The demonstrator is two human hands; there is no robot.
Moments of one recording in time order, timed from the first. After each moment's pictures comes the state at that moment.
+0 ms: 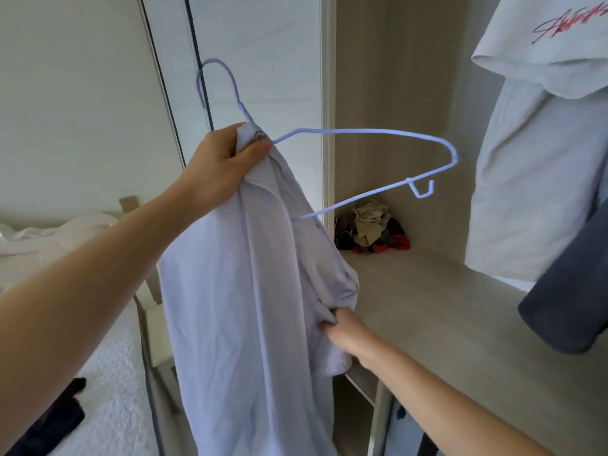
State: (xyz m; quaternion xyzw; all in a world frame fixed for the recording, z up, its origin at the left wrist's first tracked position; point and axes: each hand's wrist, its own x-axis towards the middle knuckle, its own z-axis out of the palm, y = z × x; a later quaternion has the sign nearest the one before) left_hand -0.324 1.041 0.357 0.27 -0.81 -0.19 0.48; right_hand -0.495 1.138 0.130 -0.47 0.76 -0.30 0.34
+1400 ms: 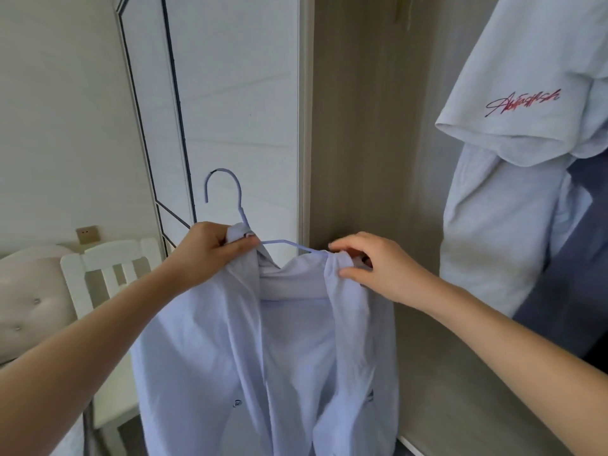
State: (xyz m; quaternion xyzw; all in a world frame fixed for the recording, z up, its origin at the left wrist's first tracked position) left_hand -0.337 1.006 0.305 0.30 -0.83 -0.21 0.41; right_hand -0.591 1.155 0.298 -0.70 0.63 -0.34 -0.01
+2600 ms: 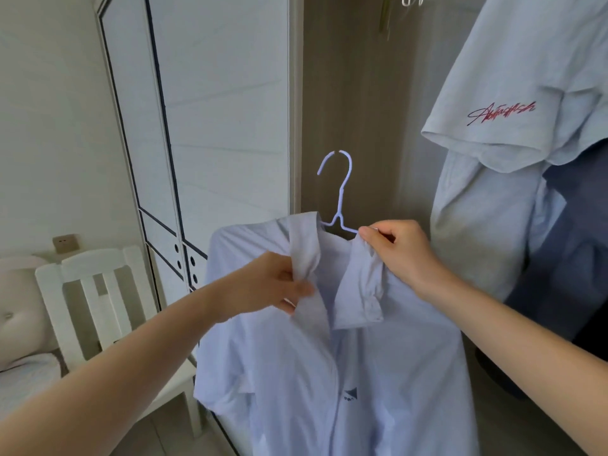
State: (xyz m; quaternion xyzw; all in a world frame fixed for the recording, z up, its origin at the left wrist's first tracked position) left_hand -0.389 1.065 0.308 0.24 -0.84 -0.45 0.16; right_hand -0.611 1.157 0.310 -0.54 0.66 -0.52 -0.03
